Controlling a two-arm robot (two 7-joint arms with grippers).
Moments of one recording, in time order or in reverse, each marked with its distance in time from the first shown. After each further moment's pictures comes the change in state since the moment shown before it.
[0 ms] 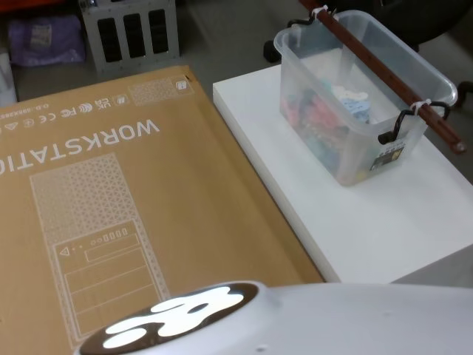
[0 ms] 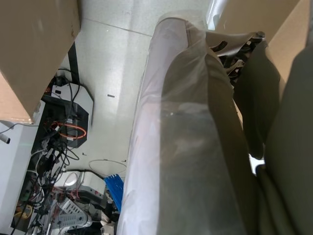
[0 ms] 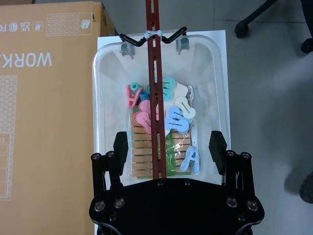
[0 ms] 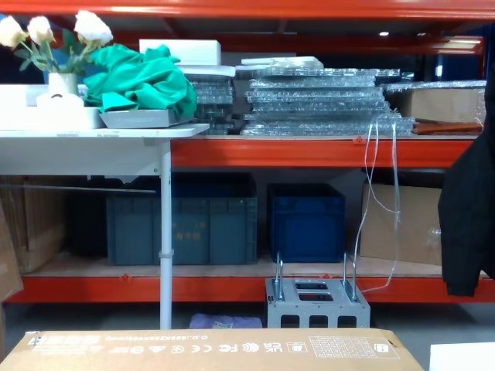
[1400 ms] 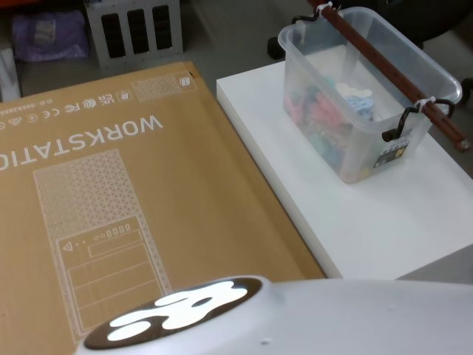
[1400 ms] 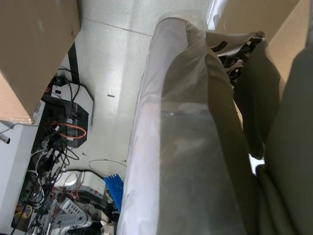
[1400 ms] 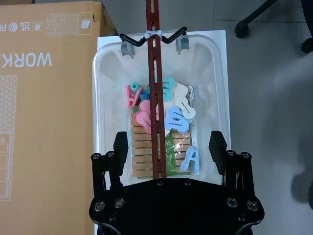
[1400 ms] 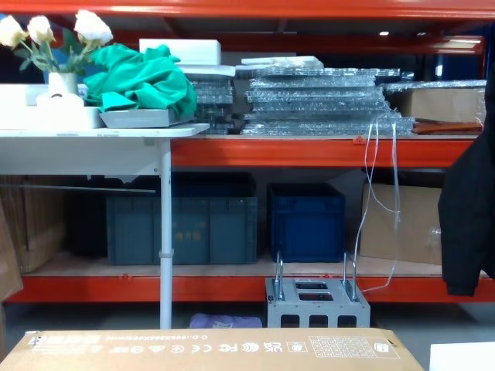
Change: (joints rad) left arm 0.000 0.000 0.000 0.000 0.000 0.000 0.000; right arm 0.000 0.000 0.000 0.000 0.000 0.000 0.000
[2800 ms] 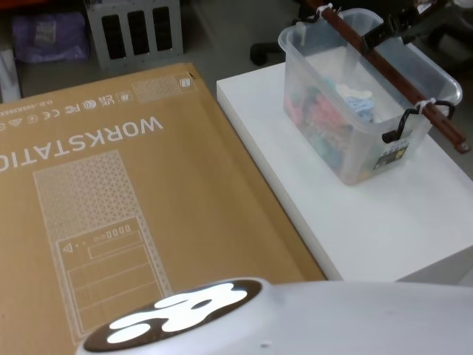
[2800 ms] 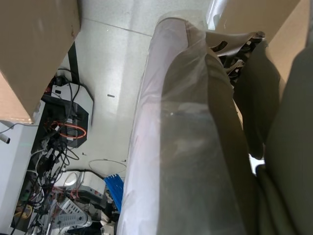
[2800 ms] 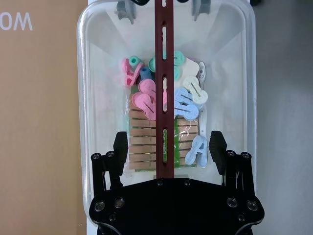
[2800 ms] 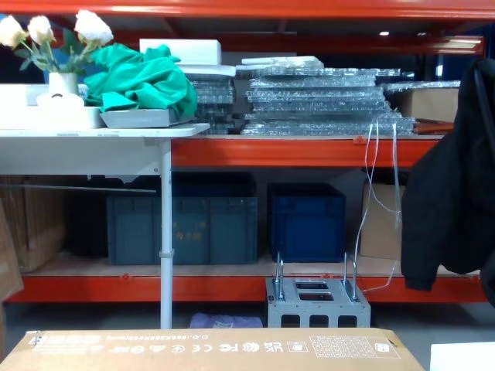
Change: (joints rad) left arm 0.000 0.000 0.000 0.000 0.000 0.000 0.000; right arm 0.033 -0.126 -0.081 0.108 -0.100 -0.056 0.086
